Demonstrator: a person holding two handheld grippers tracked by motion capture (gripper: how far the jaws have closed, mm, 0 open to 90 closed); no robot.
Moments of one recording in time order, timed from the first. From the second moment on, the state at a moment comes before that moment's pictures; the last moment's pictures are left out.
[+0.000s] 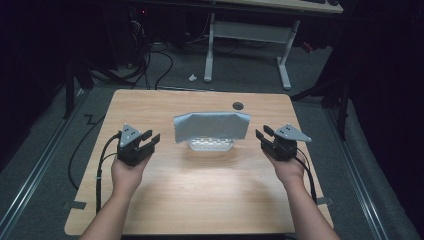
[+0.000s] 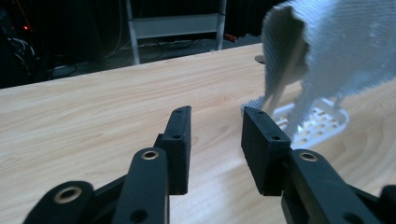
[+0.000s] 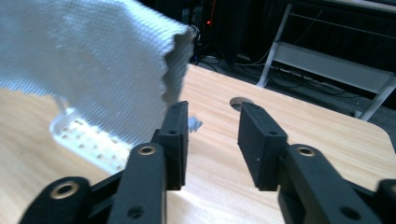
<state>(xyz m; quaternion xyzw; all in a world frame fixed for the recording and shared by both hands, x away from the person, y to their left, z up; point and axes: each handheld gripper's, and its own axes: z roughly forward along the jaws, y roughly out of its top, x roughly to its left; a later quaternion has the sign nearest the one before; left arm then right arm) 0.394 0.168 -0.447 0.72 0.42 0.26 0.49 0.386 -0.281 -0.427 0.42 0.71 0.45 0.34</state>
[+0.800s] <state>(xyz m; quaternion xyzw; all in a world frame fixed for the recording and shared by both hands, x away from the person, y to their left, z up) 0.298 0.109 -0.513 0.81 0.36 0.13 0.44 0.291 -0.230 -0.486 0.41 0.77 0.41 0.27</state>
